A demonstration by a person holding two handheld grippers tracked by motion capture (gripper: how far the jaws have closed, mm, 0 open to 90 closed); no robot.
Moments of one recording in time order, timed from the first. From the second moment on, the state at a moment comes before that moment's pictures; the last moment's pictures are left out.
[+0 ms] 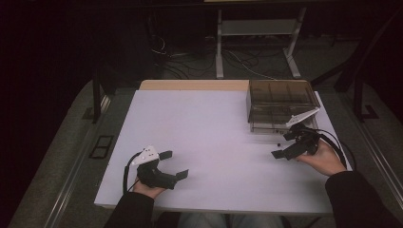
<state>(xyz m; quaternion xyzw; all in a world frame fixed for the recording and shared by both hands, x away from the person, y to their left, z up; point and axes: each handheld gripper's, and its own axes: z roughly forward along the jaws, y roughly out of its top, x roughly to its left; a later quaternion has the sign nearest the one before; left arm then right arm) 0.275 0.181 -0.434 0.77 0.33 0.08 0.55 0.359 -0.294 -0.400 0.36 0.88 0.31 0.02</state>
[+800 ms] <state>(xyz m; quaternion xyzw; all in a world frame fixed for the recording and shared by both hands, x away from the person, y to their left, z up) 0.275 0.181 -0.434 0.77 0.33 0.08 0.55 0.370 -0.304 -0.436 0.38 0.87 0.30 0.04</state>
